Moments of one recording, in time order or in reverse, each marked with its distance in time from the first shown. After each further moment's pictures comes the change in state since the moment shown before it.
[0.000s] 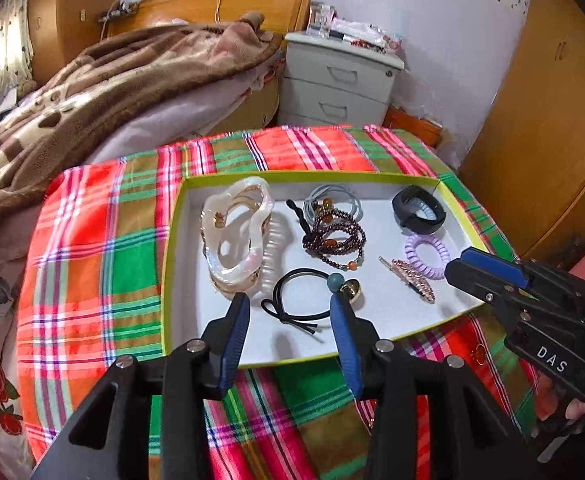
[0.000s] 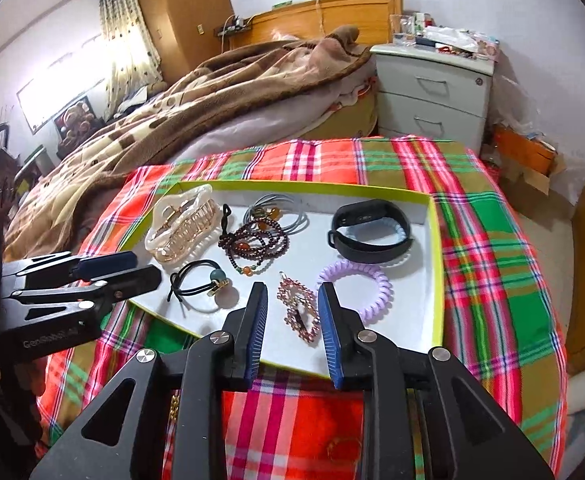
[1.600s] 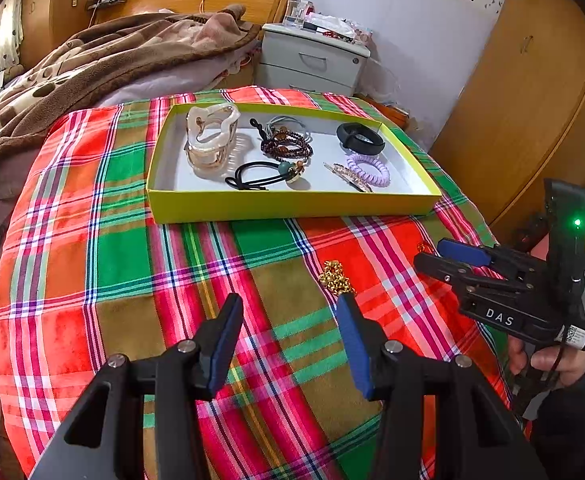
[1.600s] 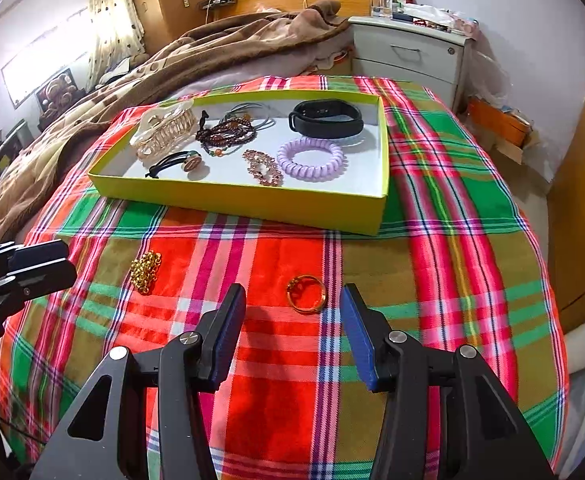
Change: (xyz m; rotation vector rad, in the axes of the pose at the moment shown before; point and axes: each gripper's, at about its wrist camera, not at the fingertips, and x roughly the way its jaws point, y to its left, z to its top) left arm -0.043 -0.011 -0.089 -0.014 0.023 -0.121; right arm -0.016 -0.009 -0.075 -0.022 0.103 -0.097
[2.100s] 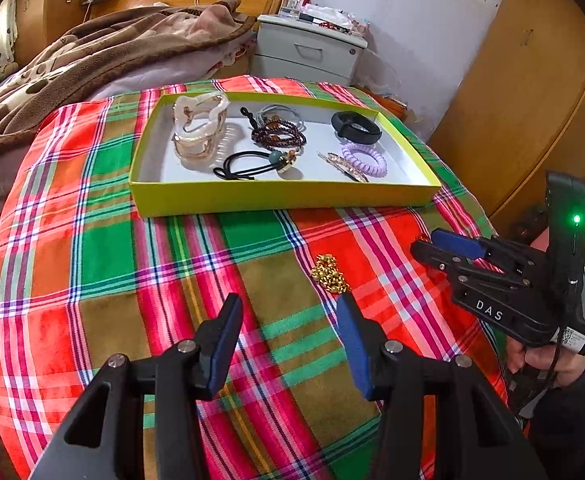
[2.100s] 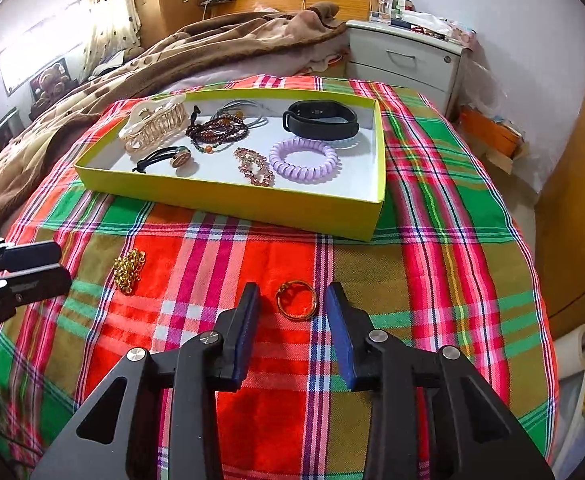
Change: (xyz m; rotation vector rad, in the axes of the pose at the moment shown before) left arm 0.011 -0.006 0.000 0.008 0.035 -0.008; right arm 0.004 0.003 0.001 -0.038 -0.007 -0.053
